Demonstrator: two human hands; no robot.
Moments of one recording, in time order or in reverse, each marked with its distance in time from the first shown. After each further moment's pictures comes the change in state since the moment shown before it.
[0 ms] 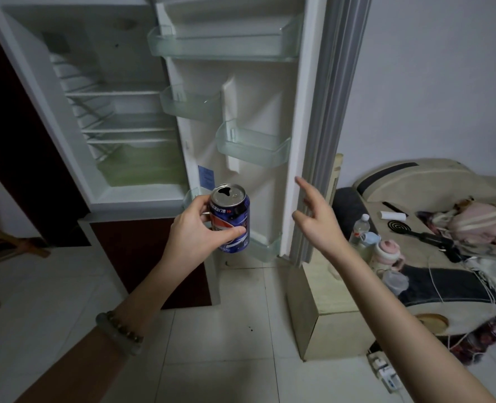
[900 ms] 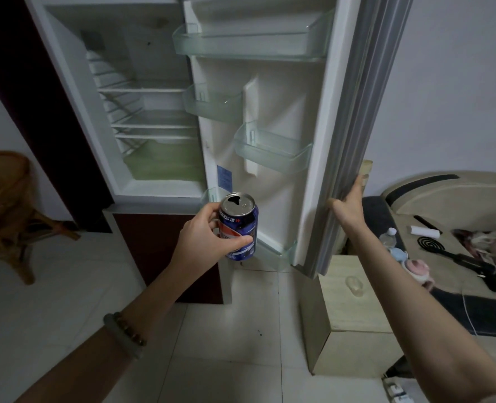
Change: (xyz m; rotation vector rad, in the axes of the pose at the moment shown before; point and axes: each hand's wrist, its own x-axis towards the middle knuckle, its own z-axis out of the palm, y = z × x) left_hand 0.010 -0.014 0.013 0.008 0.047 -0.102; right_hand 0.097 0.082 -0.020 0.109 0.166 0.262
